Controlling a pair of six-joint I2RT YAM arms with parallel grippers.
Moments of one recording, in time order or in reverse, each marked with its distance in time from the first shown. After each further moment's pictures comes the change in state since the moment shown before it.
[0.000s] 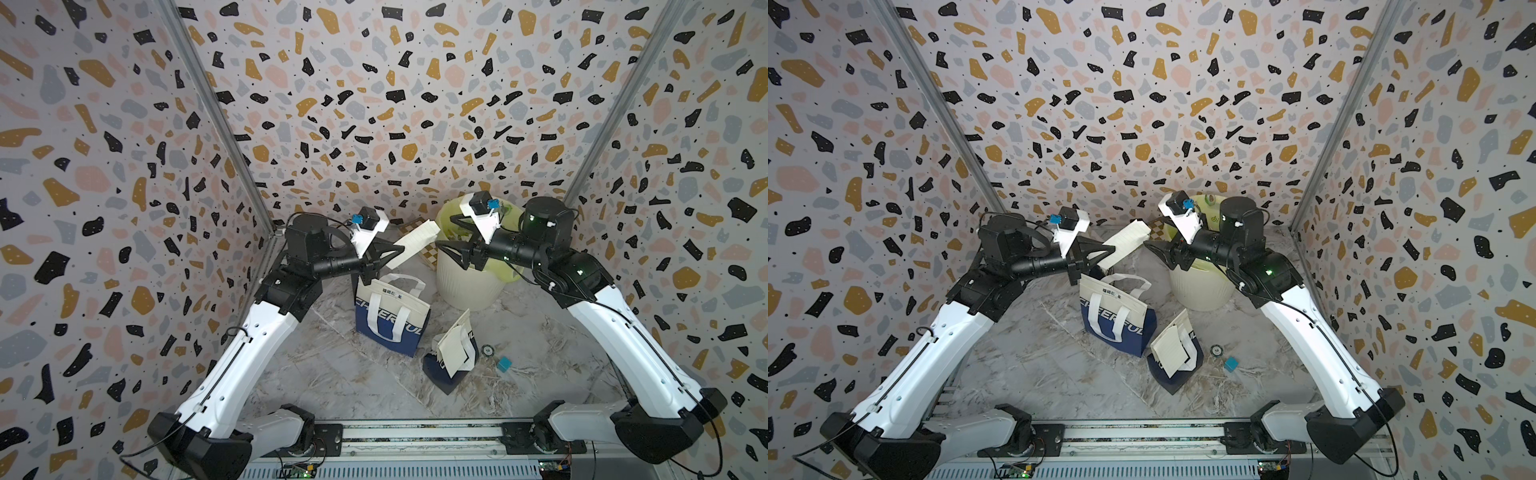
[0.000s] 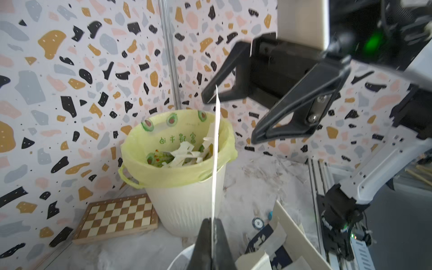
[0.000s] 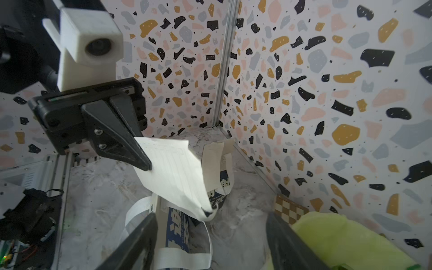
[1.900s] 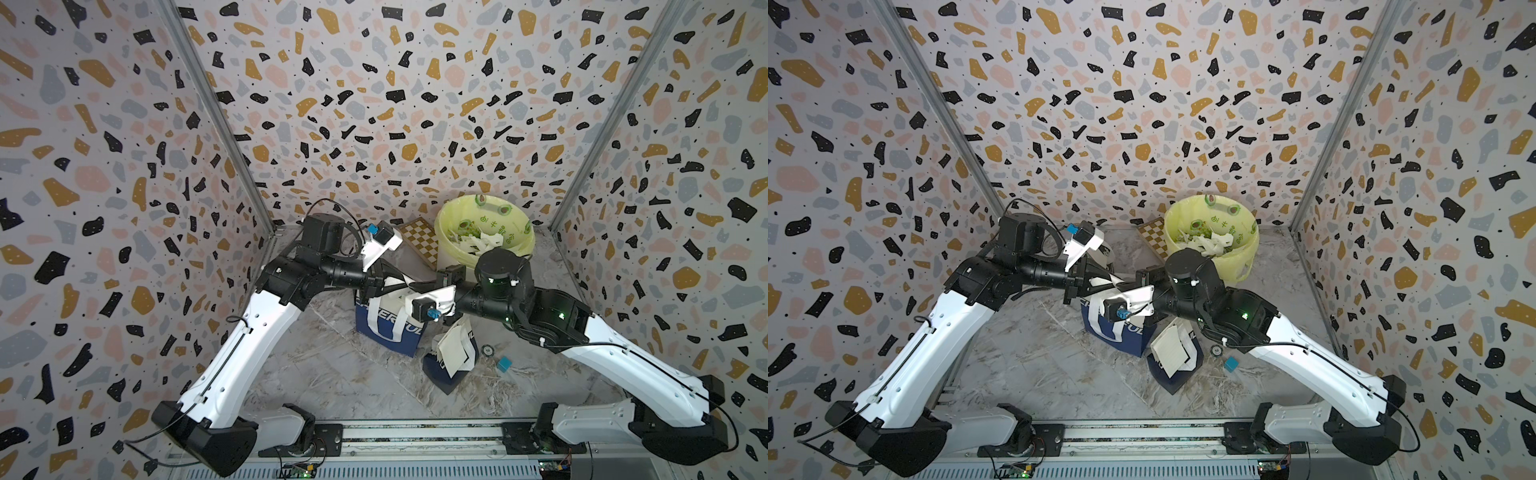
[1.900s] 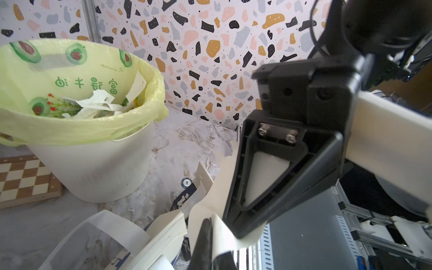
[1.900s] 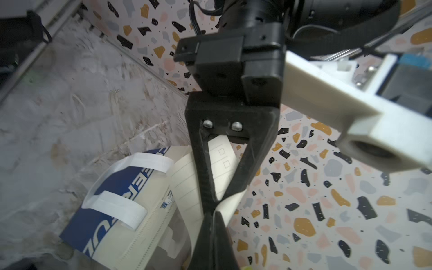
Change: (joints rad) left arm -0.024 0.077 0.136 -0.384 0.249 -0.072; right arm 0.488 -0.058 -0.136 -0.067 0.463 -0.750
